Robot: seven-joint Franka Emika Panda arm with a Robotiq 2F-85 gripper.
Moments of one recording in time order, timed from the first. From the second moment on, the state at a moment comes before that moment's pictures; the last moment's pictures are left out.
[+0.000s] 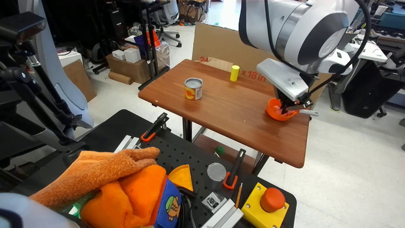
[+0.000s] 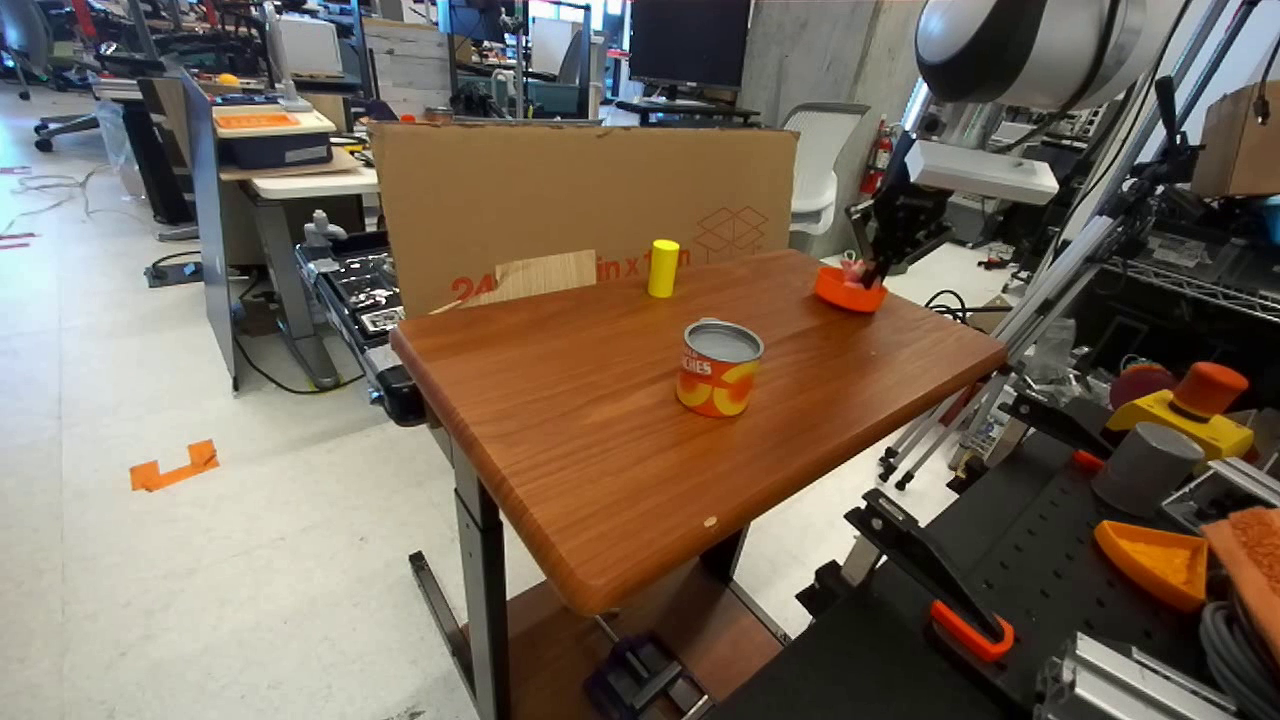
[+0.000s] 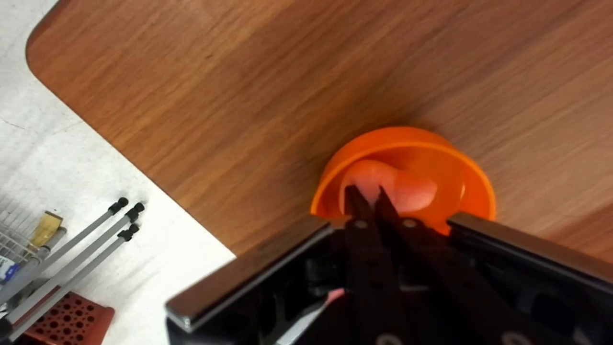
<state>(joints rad) -0.13 0.52 -0.14 -2.14 0.10 2.79 0.24</state>
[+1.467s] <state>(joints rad) -0.07 0.27 0.02 -2.46 0.25 2.68 -0.01</state>
